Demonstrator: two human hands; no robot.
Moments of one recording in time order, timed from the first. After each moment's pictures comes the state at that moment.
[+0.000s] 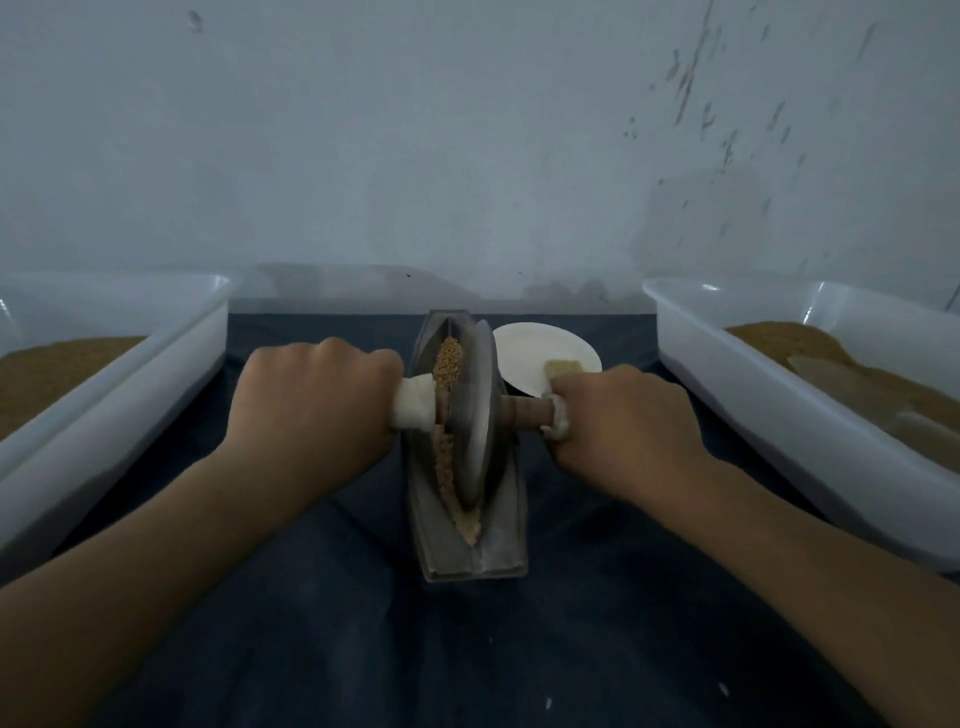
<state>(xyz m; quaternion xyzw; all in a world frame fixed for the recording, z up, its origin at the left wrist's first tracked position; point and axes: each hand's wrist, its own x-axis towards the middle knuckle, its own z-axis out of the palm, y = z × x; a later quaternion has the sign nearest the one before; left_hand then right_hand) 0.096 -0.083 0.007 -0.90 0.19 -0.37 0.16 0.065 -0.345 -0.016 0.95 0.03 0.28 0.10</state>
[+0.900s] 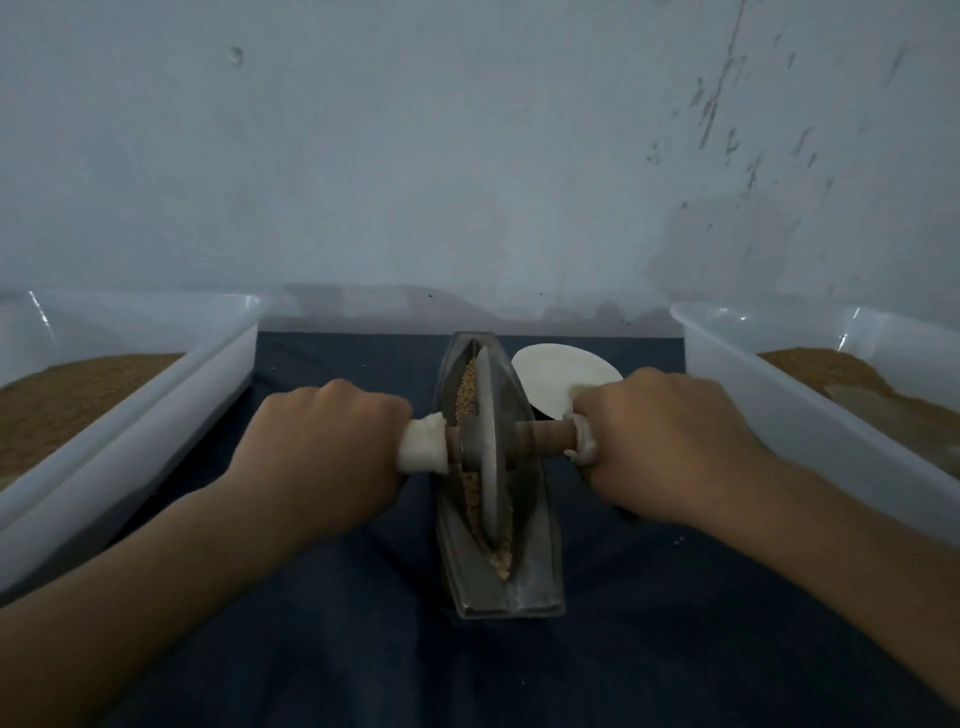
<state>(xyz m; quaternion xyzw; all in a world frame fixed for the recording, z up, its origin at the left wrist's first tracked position) 0.092 -0.066 0.000 -0.93 0.19 -0.29 0.11 0.056 -0.339 0.018 0.96 0.07 0.24 0.13</state>
